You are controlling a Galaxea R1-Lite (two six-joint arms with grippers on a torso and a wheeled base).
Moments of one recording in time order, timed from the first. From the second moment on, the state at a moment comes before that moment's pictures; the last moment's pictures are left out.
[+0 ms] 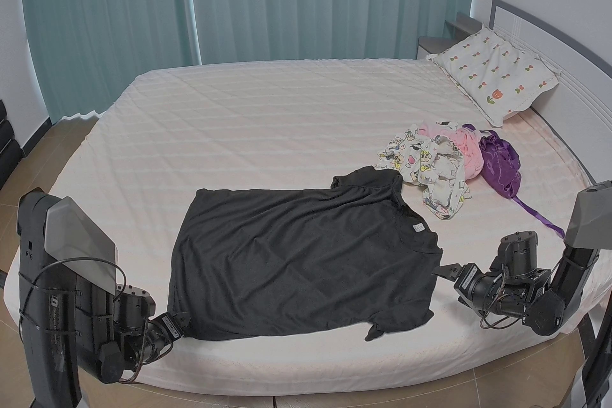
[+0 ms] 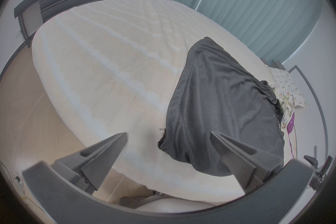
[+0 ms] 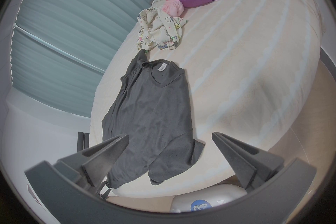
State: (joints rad) left arm -0.18 2.41 -0.08 -1.51 0.17 -0.74; right arm 0.25 2.10 -0.32 -1.12 0.06 0.93
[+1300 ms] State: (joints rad) left arm -0.09 2.39 -0.05 -1.55 0.12 -0.78; right arm 0.28 2.32 -0.77 -0.83 0.05 0.70
